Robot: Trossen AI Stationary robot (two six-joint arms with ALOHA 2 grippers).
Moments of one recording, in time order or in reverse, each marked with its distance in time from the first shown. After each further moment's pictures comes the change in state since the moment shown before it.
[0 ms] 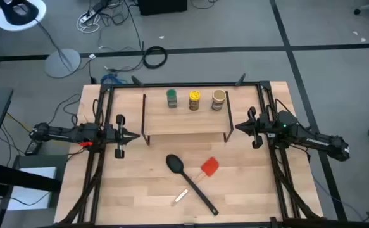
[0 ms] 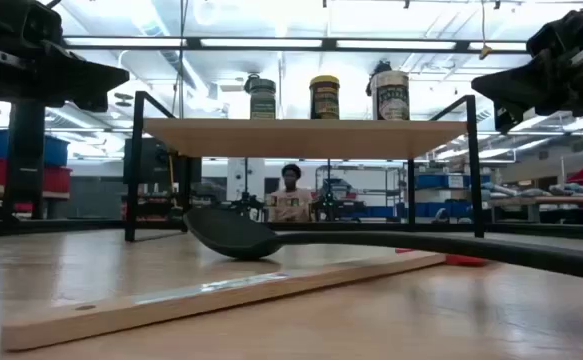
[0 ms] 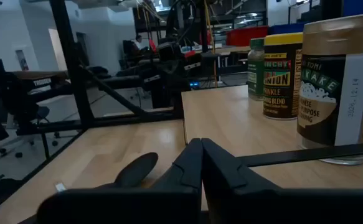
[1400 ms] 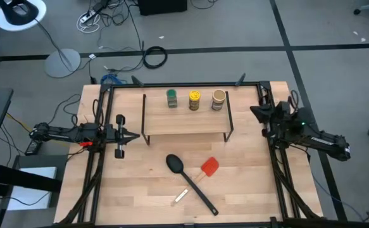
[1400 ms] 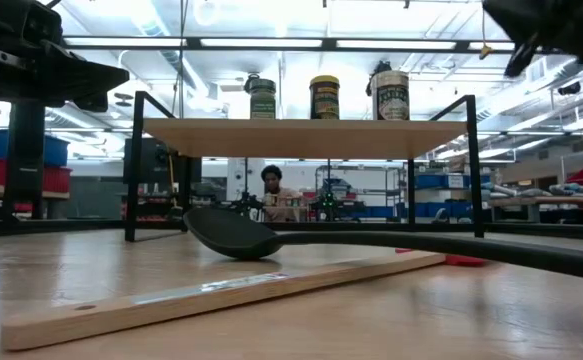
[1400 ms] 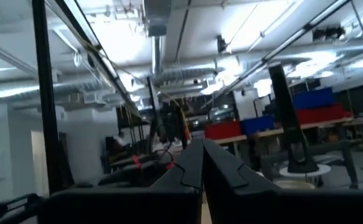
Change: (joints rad) left arm 0.000 0.000 0.000 0.000 0.000 0.000; right arm -0.002 0.033 0.142 0.285 0.177 0.131
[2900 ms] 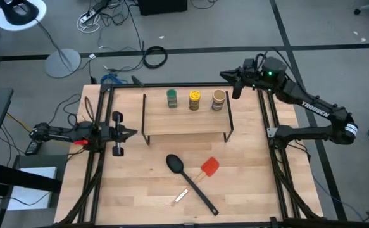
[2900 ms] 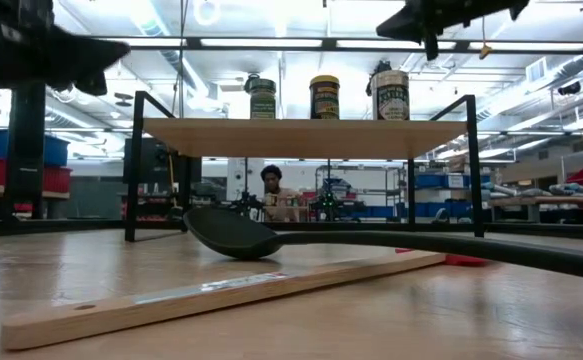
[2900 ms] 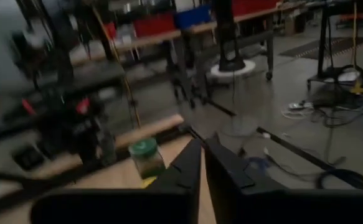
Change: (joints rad) left arm -0.001 0.000 0.000 0.184 -0.017 0.009; right arm -0.294 0.965 0.845 -0.471 -0.124 -0.109
